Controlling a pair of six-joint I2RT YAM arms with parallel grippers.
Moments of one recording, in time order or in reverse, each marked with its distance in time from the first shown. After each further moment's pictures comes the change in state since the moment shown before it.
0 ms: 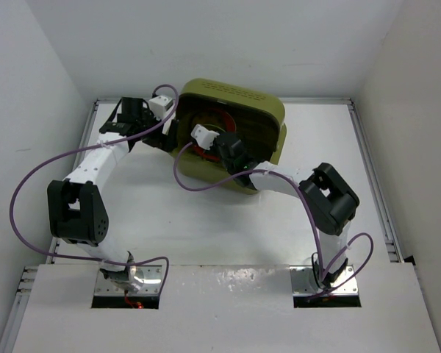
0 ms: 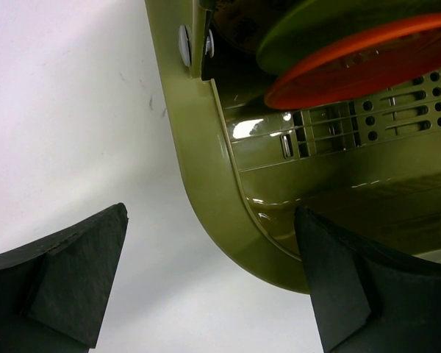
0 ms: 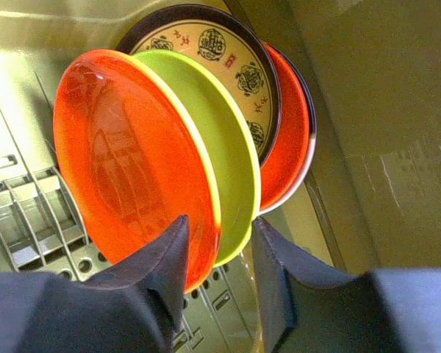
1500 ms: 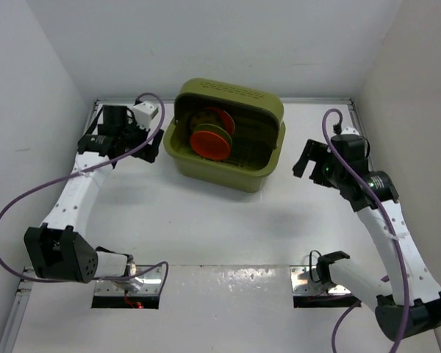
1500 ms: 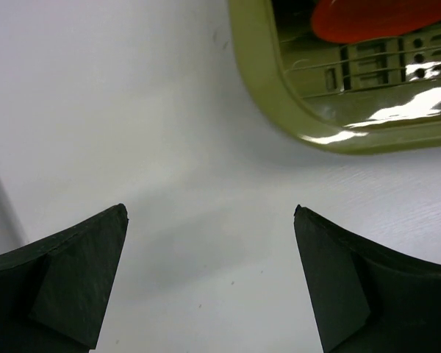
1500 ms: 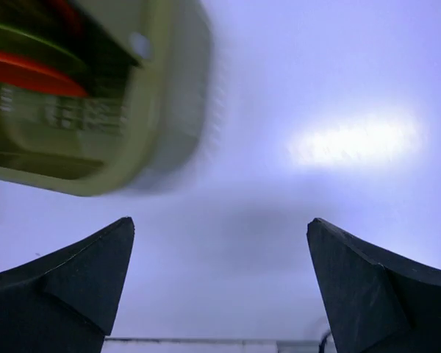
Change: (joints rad) left arm 0.013 -0.275 -0.074 -0.185 -0.174 0.062; right arm -0.486 -0.953 -0.076 -1.218 -0.245 1.155
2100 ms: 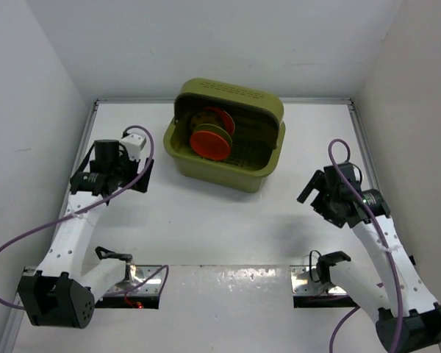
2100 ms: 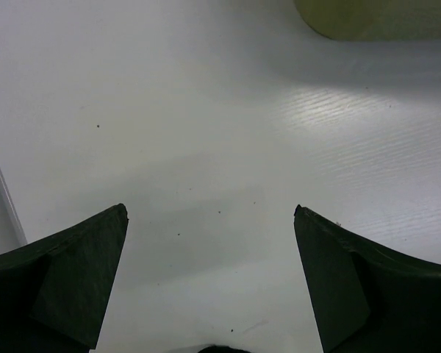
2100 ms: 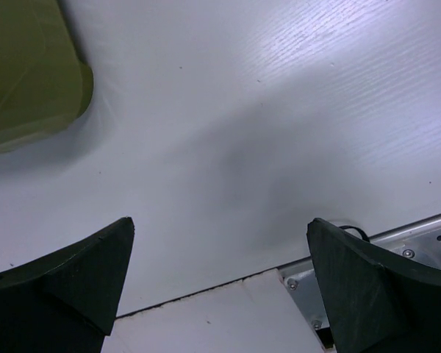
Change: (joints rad) left arm 0.052 -0.325 -0.330 -0.053 -0.094 -0.058; right arm -0.045 -0.113 -0.254 -0.245 0.053 0.336
